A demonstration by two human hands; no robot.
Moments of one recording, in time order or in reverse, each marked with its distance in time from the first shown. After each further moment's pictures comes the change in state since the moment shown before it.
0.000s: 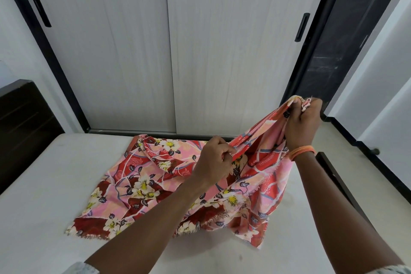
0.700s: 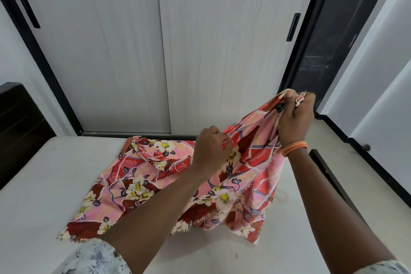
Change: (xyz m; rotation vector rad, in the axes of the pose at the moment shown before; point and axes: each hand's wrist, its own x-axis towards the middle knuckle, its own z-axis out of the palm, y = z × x) left_hand 0.030 0.008 0.011 0.323 0.083 -0.032; right_hand 0.000 -0.019 -0.005 0.061 0.030 -0.055
